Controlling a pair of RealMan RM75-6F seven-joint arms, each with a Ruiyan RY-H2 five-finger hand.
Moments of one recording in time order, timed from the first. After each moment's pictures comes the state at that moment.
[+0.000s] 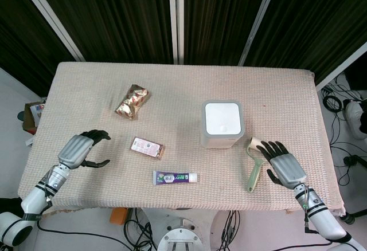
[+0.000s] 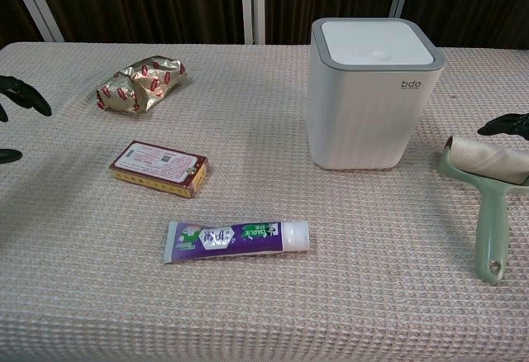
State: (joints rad) left arm -0.45 -1.25 0.03 -1.46 1.55 1.12 -0.21; right arm 0.34 -1.21 -0.04 -1.64 -1.47 1.08 -0.20
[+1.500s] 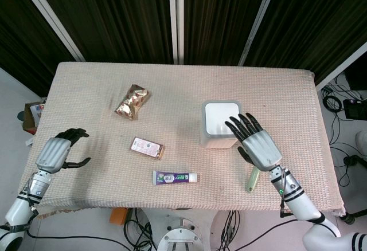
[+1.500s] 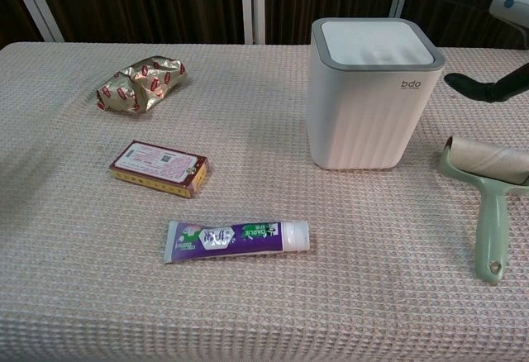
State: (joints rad) left arm -0.33 -1.26 0.02 -1.38 1.52 1.28 -0.20; right arm 0.47 -1.25 0.15 -1.83 -1.50 1.13 -0.41
